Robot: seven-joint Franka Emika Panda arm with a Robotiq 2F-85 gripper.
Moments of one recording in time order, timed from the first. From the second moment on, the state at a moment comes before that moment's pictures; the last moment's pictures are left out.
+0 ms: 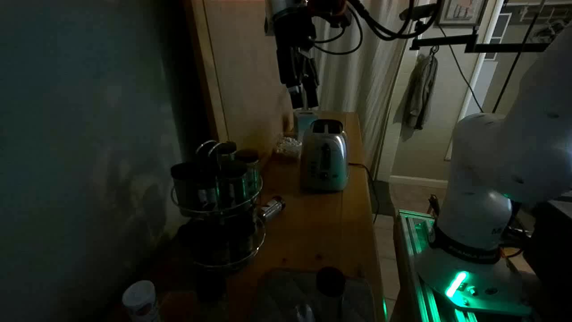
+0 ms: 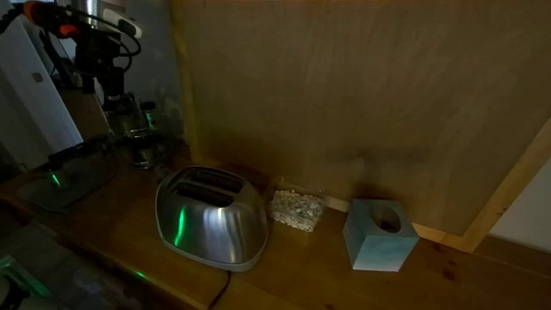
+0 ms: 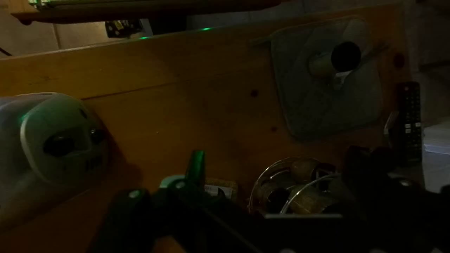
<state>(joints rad) 0.01 -0.39 -0.04 -2.12 0.17 1.46 0.10</state>
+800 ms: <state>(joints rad) 0.05 -0.39 0.04 -2.09 0.14 1.53 -0.02</state>
